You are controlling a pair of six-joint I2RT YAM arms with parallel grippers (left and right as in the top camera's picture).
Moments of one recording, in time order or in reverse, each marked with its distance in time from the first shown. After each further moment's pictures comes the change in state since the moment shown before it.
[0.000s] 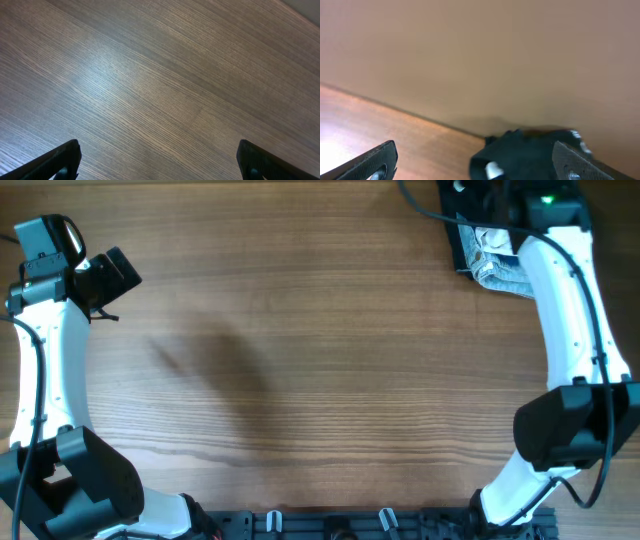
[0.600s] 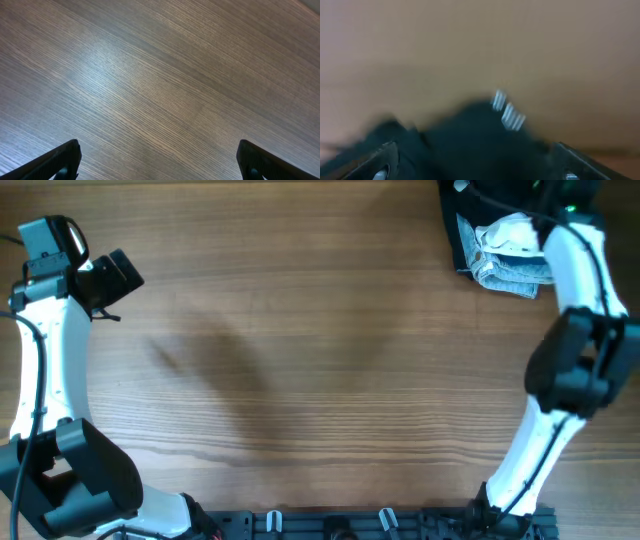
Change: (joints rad) left arm 0.000 0.024 0.000 -0.003 0.012 0.000; right arm -0.236 0.370 -0.001 0.379 -0.041 0.106
